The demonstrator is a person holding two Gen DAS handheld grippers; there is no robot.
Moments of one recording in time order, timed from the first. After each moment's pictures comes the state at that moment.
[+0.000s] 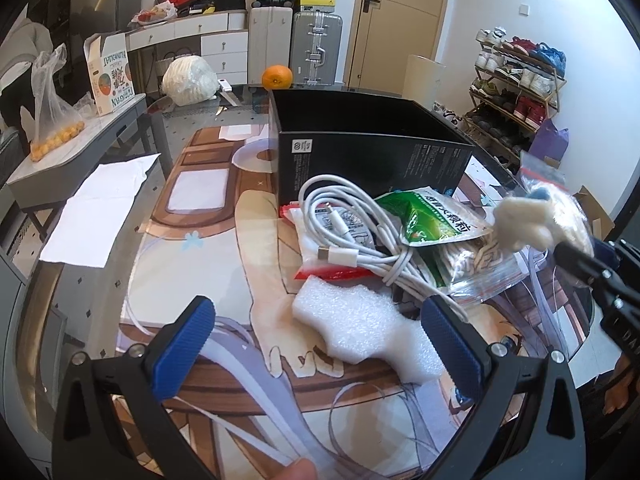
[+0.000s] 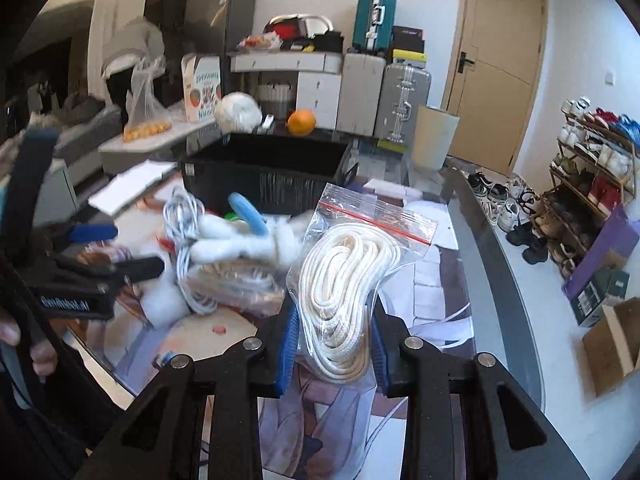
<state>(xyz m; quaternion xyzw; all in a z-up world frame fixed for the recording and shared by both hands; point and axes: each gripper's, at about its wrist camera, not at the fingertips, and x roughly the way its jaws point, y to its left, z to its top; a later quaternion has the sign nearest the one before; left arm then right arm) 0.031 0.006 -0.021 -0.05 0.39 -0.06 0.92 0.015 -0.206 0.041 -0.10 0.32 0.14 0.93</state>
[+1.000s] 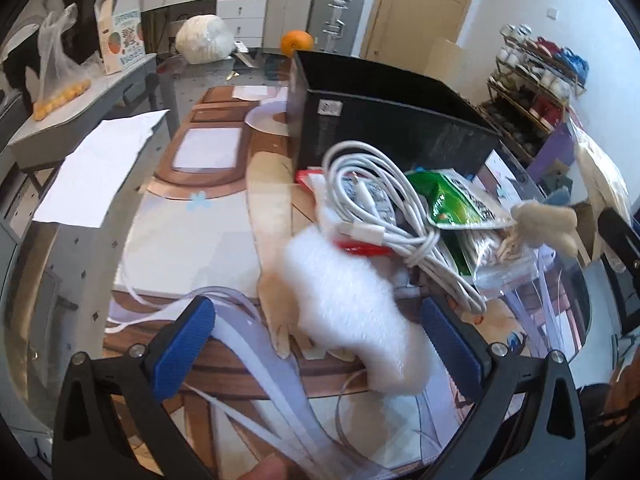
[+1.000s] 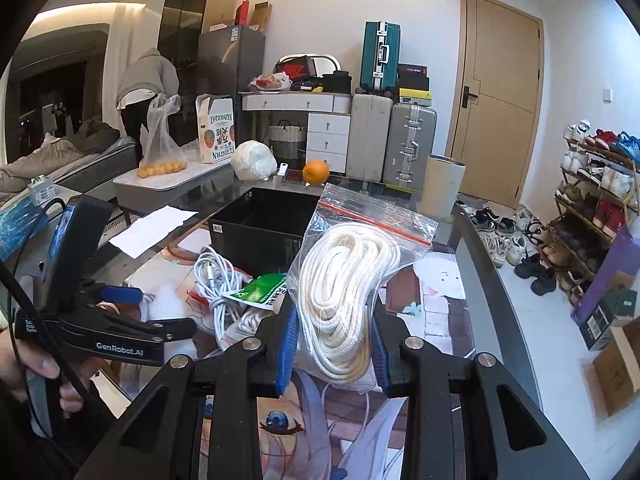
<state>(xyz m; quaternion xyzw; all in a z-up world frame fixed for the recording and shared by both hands) 0.038 0.016 -0.032 -0.08 0.45 -0.05 0.89 0.000 -0.192 0.076 -0.09 0.26 0.16 0.95</state>
